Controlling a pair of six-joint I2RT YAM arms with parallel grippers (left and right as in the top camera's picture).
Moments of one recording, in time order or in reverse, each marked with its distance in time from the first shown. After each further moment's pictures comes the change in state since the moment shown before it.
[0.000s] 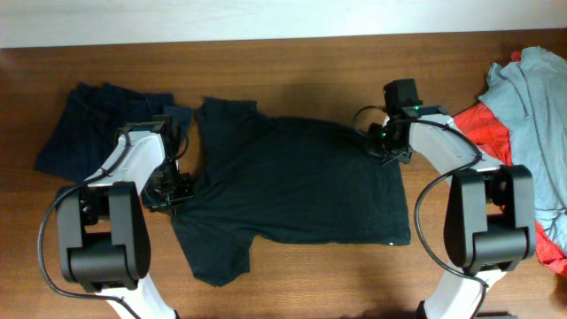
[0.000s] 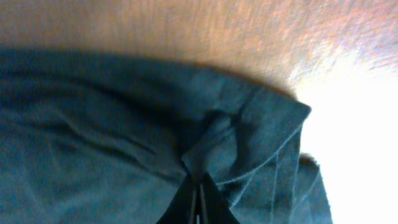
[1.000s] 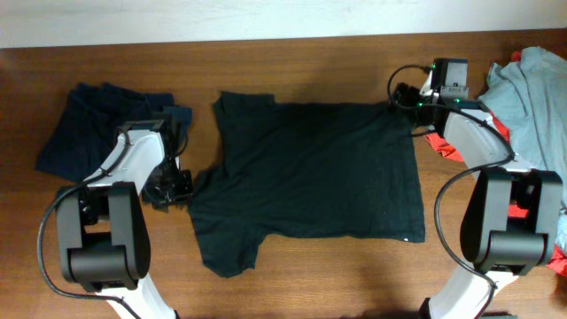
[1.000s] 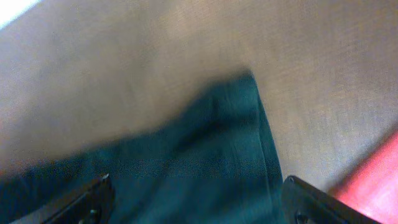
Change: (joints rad) left arm 0.000 -0.001 0.017 0.016 0.005 0.037; right arm -0.171 -0.008 0.047 0.286 -0.068 -0.057
